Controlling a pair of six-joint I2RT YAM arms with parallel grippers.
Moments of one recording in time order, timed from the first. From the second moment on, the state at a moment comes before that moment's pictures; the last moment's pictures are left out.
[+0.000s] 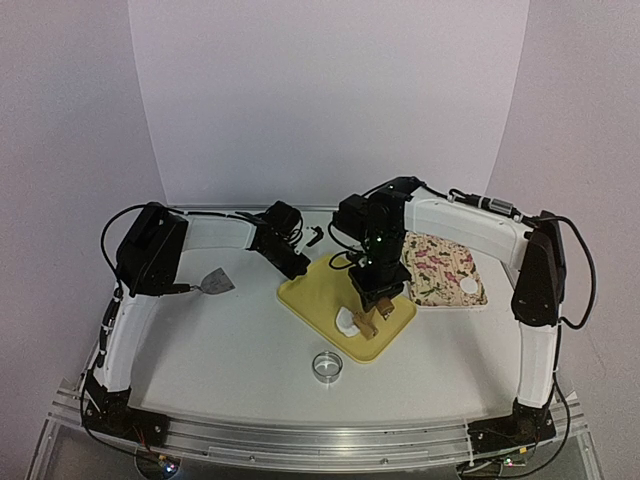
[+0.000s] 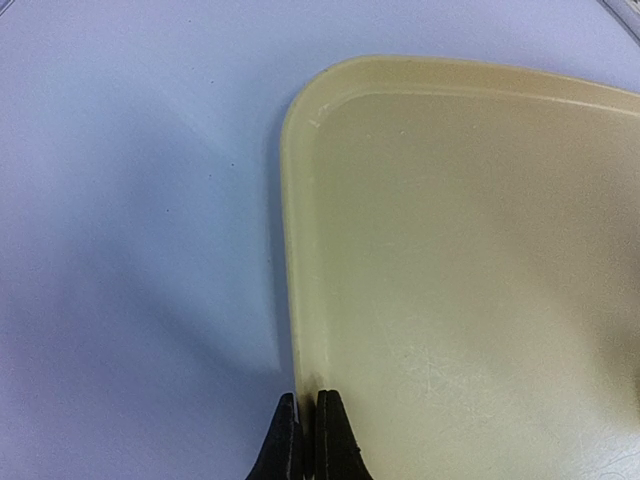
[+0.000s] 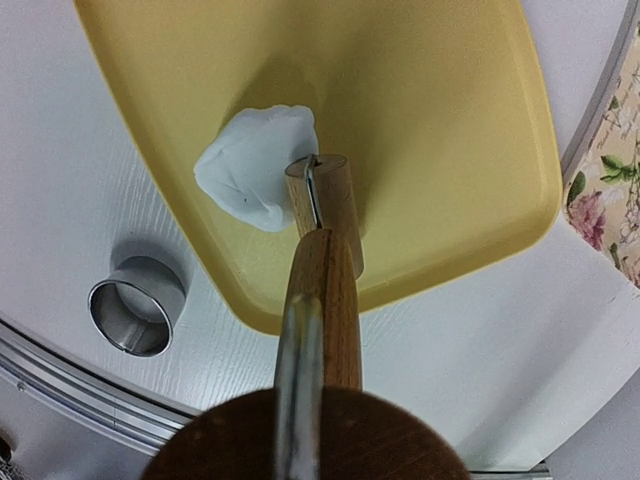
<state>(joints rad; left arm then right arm) -0.66 2.34 1.79 -0.42 0.14 0.16 0.86 2.03 1.88 -1.39 -0.01 0.41</state>
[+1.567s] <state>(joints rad) -0.66 2.32 1.74 -0.36 0.14 0.13 0.88 2.02 2.10 -1.42 -0.06 0.49</state>
